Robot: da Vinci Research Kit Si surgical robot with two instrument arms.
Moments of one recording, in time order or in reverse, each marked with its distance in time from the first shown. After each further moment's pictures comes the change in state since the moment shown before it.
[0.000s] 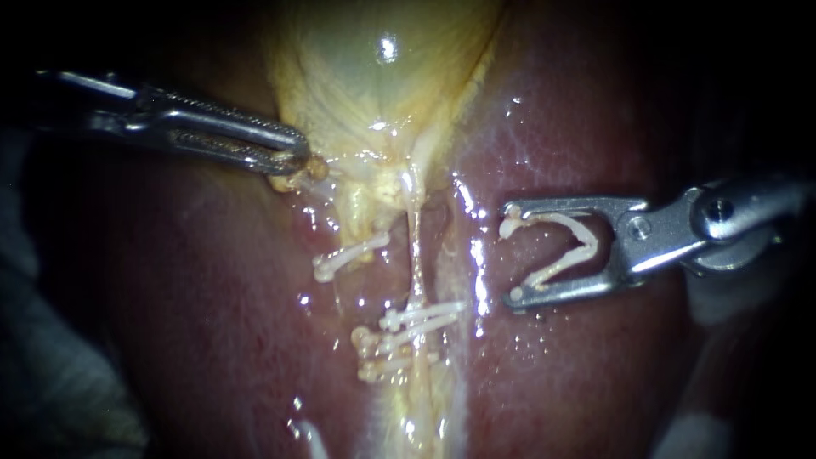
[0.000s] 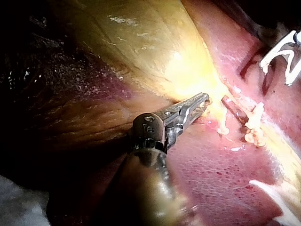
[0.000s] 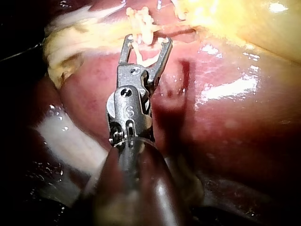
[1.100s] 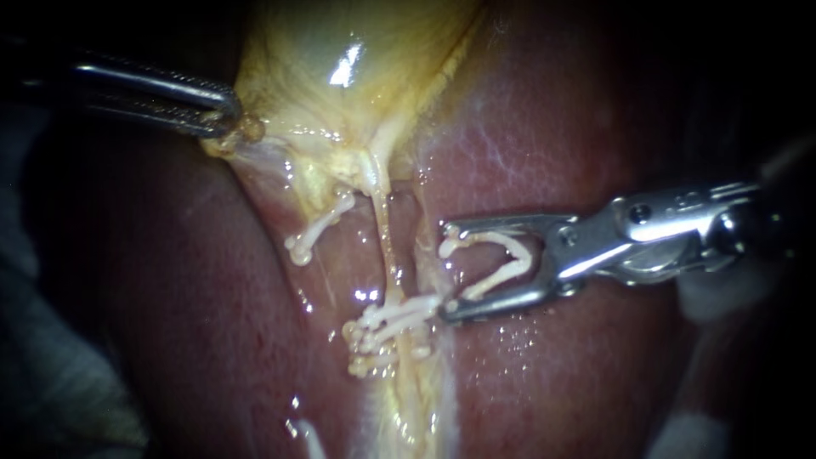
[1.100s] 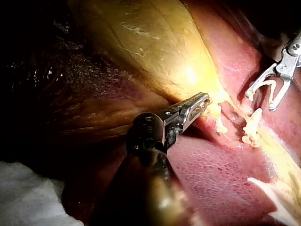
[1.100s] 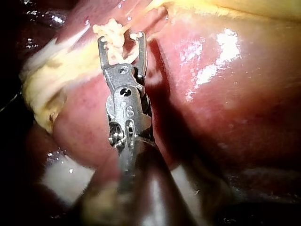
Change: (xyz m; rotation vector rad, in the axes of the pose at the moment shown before) right arm -0.002 0.002 0.009 0.104 0.007 0.259; left arm 0.003 0.003 -0.008 0.028 0.037 -0.014
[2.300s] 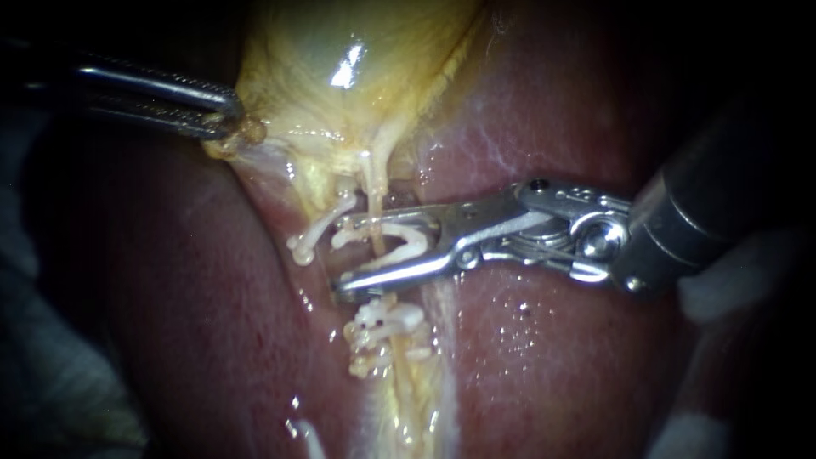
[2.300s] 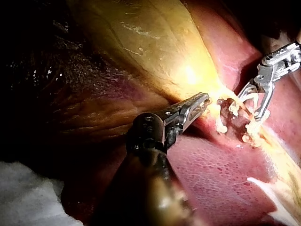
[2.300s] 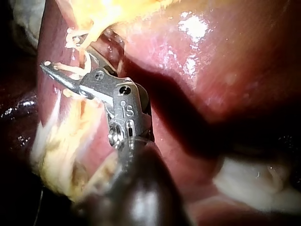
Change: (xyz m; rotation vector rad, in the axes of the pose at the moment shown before) right arm 0.002 0.003 0.006 0.172 0.292 0.294; left arm 0.000 0.000 0.000 0.002 0.001 0.000
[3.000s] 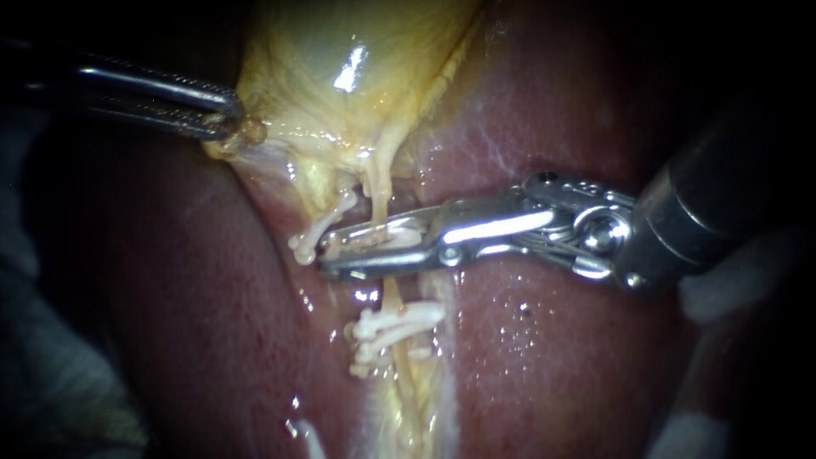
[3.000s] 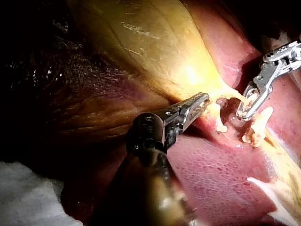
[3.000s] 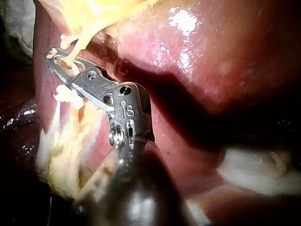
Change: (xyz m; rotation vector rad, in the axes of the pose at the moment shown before) right arm 0.000 0.000 -0.001 0.007 0.006 0.063; left arm 0.000 0.000 0.000 0.000 0.000 0.000
